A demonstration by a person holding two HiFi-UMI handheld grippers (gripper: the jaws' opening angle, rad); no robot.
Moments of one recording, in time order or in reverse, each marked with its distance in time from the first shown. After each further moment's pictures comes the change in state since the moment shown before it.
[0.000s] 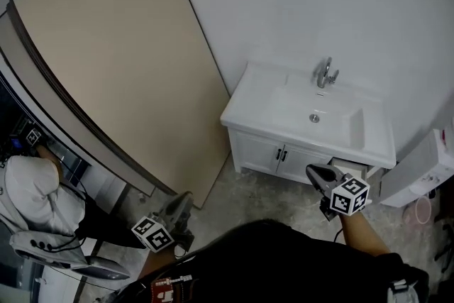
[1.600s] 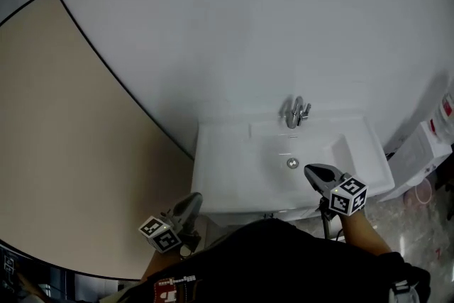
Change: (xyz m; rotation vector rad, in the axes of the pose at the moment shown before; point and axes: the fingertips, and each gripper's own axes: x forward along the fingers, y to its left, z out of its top) left arm 0.422 0.123 0.076 0.043 0.162 -0.391; right arm 0.117 -0.288 0.112 0.028 -0.121 -0.310
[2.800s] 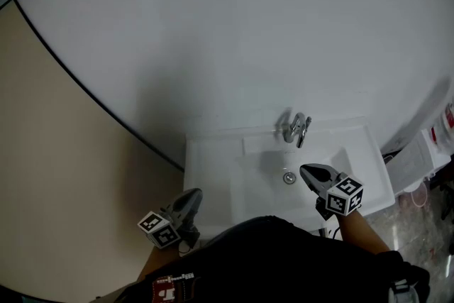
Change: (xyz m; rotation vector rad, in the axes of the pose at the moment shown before) left arm 0.128 0.094 0.026 -0.074 0.021 -0.059; right arm 0.088 -0.098 0.021 0.022 0.056 -0.034
